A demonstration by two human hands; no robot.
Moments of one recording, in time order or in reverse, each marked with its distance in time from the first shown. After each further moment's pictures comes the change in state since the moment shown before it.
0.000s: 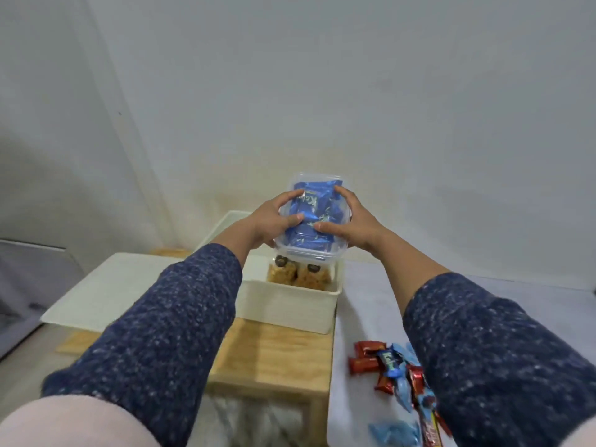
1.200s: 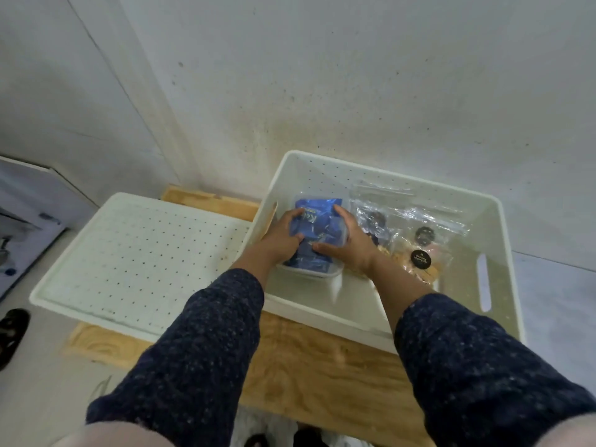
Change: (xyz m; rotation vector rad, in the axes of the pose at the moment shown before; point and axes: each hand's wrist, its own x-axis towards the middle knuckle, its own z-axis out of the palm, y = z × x) left_hand 0.163 -0.300 -0.103 0.092 0.025 -0.282; right_hand 0.207 0.164 0.232 -0.101 -0.153 0.382
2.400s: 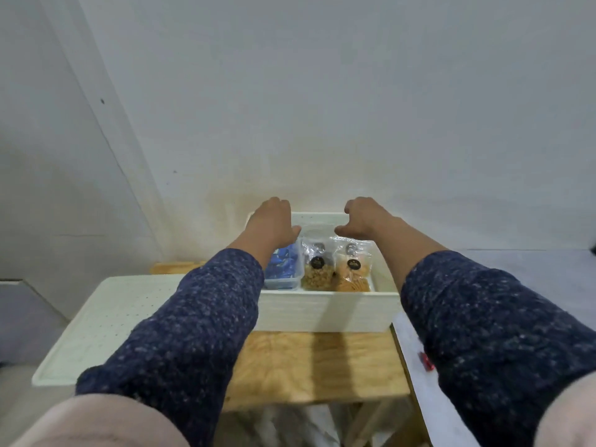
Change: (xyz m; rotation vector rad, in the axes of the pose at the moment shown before) left_hand -0.142 0.165 -0.054 0.895 0.177 0.434; right_hand -0.191 -0.144 -0.089 -0.972 0.356 0.059
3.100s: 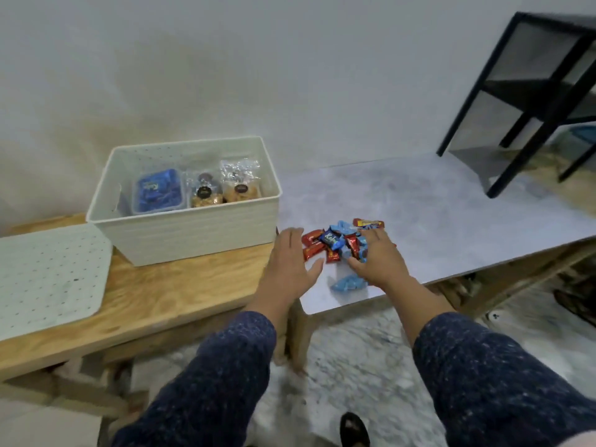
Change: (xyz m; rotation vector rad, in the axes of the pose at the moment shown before) left_hand -0.191 0.234 0.185 -0.521 0.087 0.292; right_hand -0.271 0.210 0.167 0.315 0.181 0.409
